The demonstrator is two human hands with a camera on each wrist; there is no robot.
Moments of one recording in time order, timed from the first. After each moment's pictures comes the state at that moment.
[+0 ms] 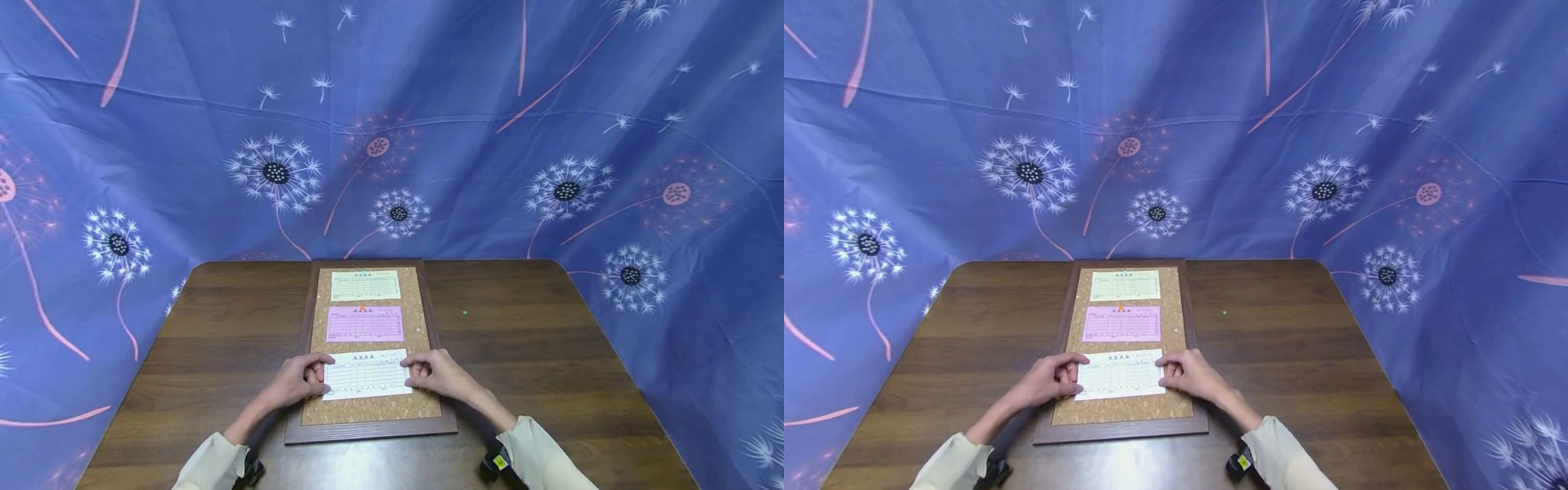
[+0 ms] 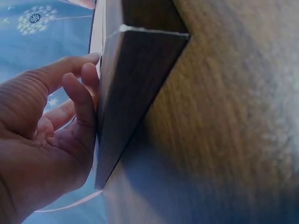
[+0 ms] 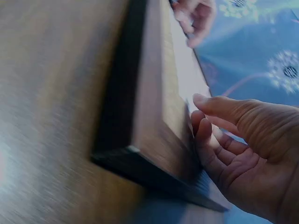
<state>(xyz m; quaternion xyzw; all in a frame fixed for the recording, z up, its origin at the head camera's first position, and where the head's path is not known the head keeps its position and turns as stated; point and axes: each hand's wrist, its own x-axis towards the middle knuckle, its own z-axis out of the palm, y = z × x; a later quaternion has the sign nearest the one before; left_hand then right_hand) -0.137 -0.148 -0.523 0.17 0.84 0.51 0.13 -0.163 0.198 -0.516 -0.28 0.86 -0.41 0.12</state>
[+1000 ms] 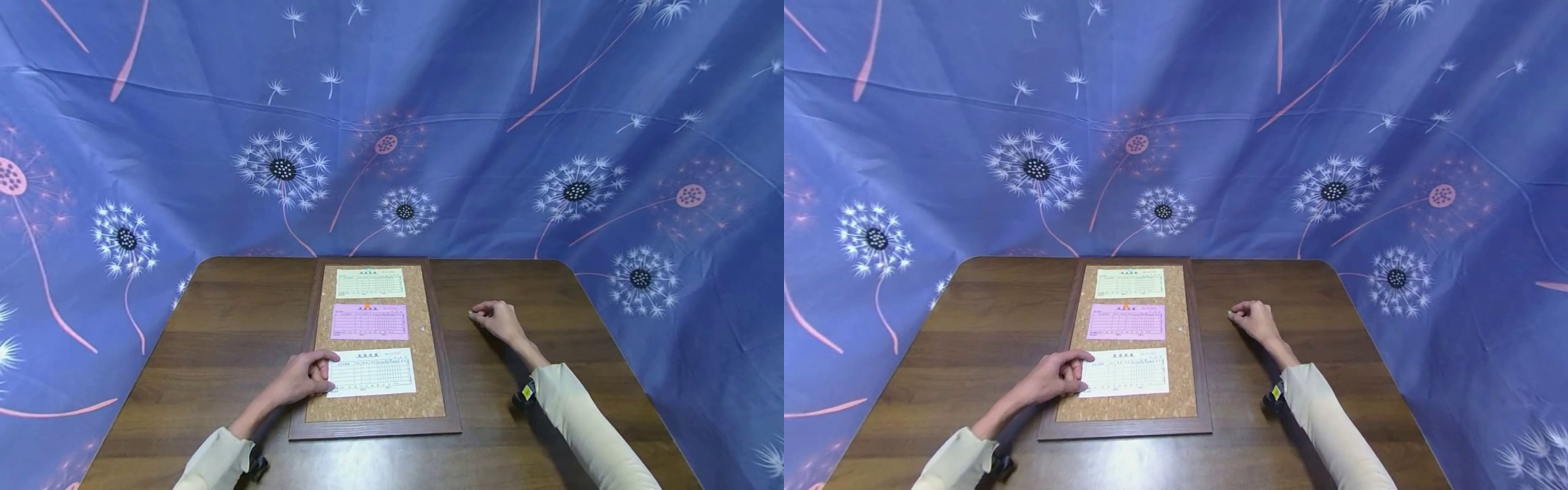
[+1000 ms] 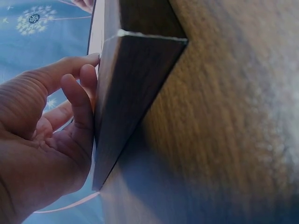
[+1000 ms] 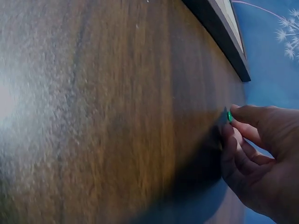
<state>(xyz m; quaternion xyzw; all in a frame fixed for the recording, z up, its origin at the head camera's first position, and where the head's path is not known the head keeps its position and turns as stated) -0.139 -0.150 -0.524 0.18 0.83 0.51 0.13 -0.266 0.314 -0.529 -0.10 0.94 -0.32 -0.04</state>
